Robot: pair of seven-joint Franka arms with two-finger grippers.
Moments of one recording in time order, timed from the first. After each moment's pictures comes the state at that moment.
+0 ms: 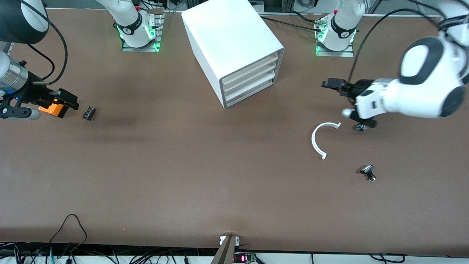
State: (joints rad) left arm 0.03 0.25 -0.20 -1.77 -0.55 1.43 0.17; right arm 0.08 0.06 -0.08 -1.71 -0.02 1.74 0.04
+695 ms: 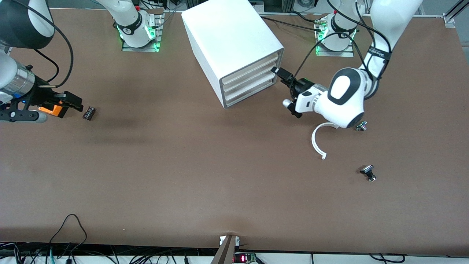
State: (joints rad) left arm -0.04 0.37 -0.33 -2.00 -0.89 1.58 0.46; right arm 0.10 0.09 -0.08 -1.71 -0.02 1.75 0.04
